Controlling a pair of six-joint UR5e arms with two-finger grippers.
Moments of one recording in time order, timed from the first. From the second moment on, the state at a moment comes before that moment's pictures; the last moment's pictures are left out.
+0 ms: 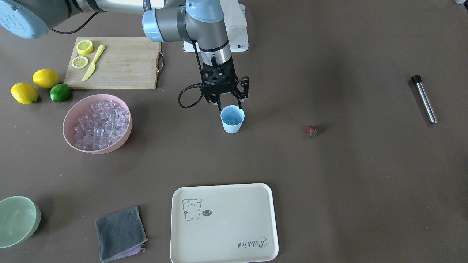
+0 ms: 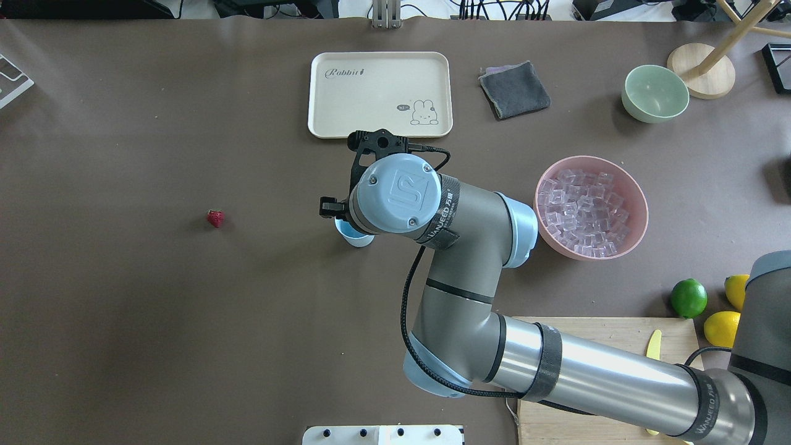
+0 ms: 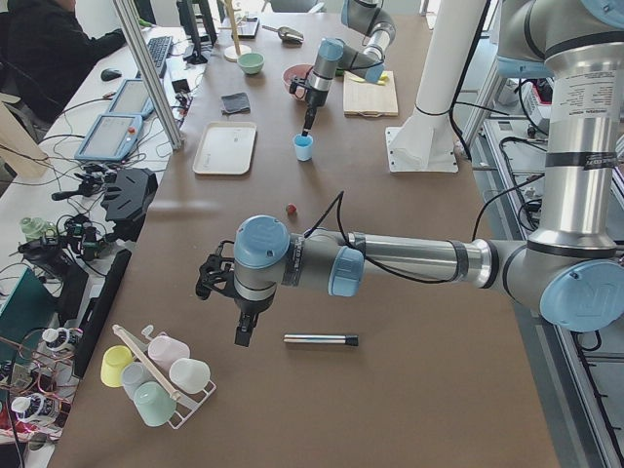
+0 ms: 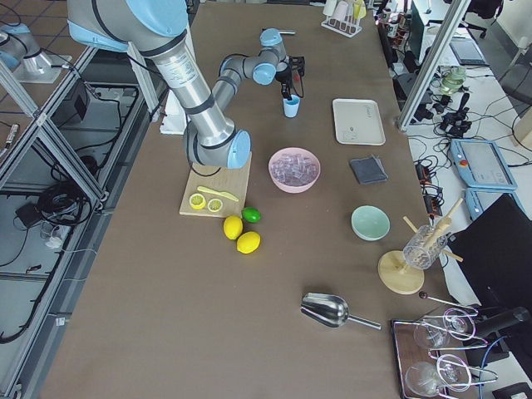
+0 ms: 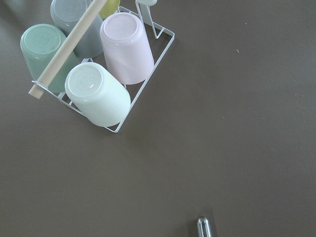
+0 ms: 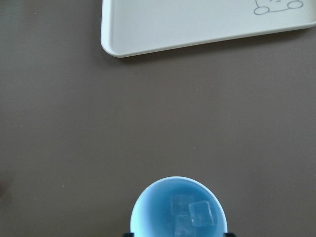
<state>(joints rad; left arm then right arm) -1.67 -1.56 -1.66 -1.70 -2.37 0.06 0.43 -0.77 1.61 -1.40 1.63 1.36</state>
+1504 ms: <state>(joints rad) -1.03 -1.93 -1.66 -1.75 -2.20 -0.68 1.39 -1.37 1.90 -1.58 2.39 0.31</state>
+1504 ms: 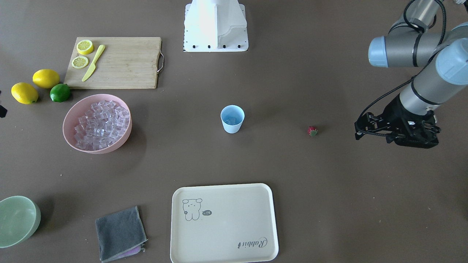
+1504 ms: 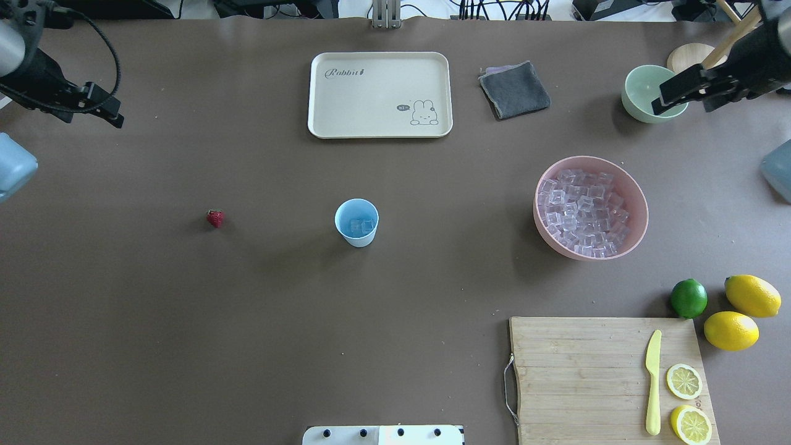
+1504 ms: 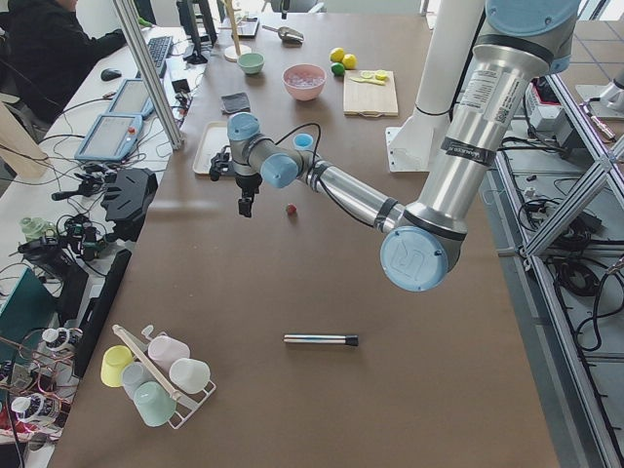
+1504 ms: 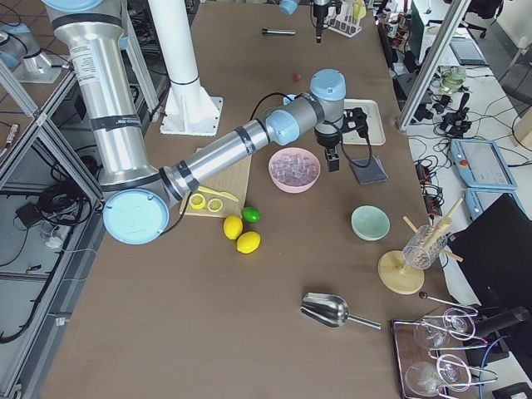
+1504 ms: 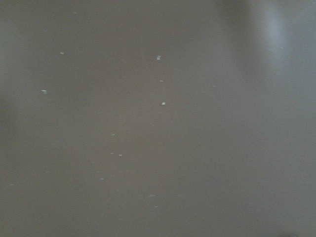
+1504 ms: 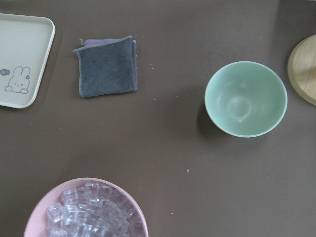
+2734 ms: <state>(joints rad) -0.82 -1.97 -1.59 -1.88 -2.12 -0.83 1.74 -1.73 1.82 -1.71 2.36 -0.39</state>
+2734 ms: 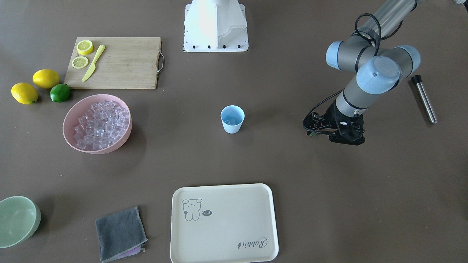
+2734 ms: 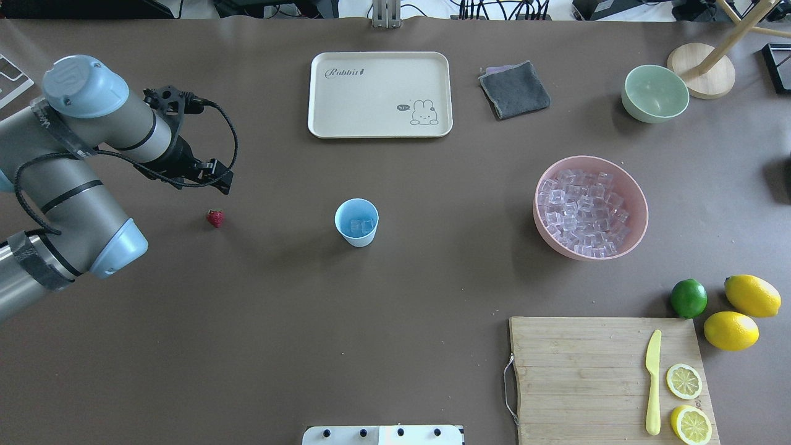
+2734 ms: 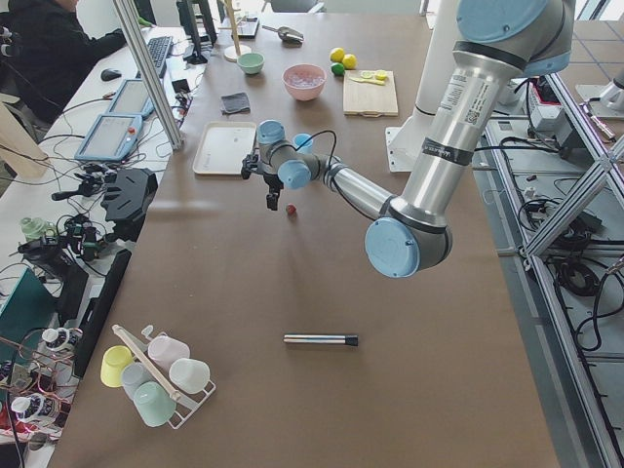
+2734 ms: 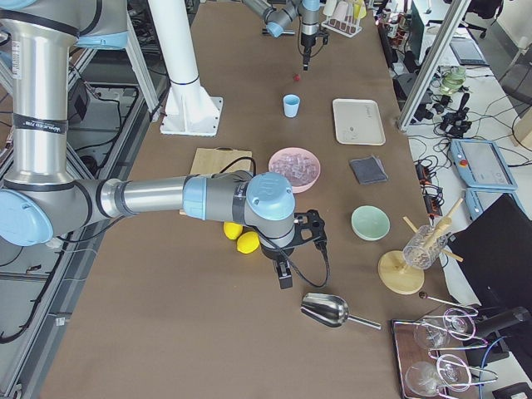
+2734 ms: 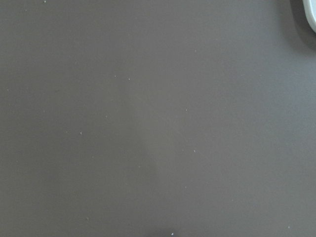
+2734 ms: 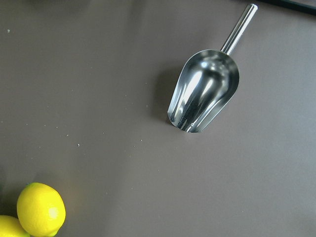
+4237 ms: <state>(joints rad) -0.75 -1.96 -1.57 -1.88 -2.07 -0.84 1.66 -1.75 1.81 -1.67 2.37 -0.19</state>
